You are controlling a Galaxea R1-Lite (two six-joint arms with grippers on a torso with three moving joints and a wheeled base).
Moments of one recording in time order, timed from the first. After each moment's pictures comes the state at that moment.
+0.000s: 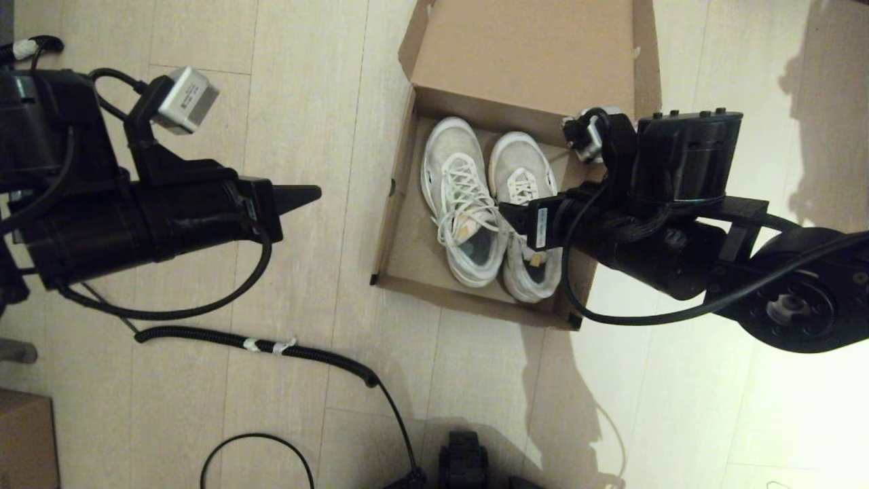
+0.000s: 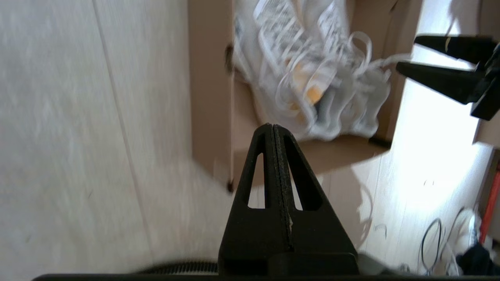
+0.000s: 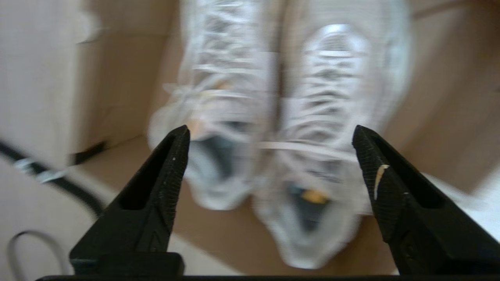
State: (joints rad) left arm -0.30 1.48 -1.06 -0.35 -0.29 -0.01; right arm 0.63 1.75 -1.18 -0.49 -0.29 0.02
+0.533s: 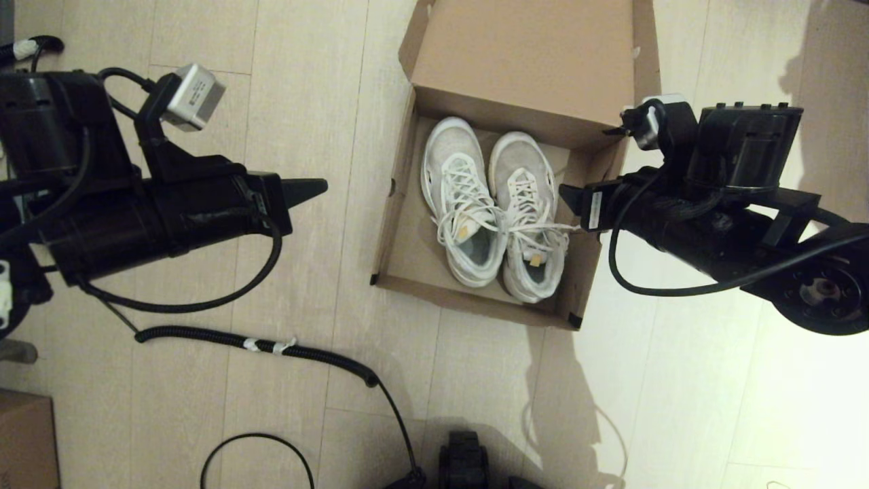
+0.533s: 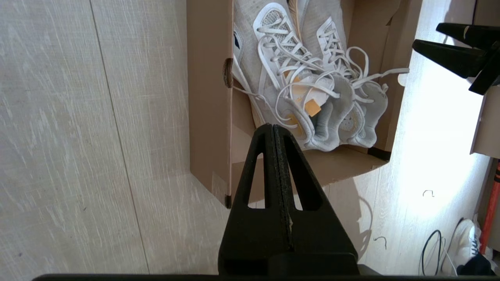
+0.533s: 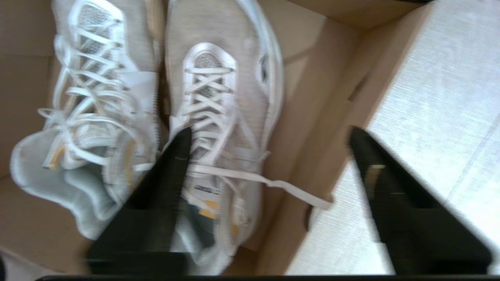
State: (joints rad) left arm -0.31 1.51 -1.06 -0.41 -0.29 -0.02; right arm 0.47 1.72 -1.13 -0.55 -0.32 -0.05
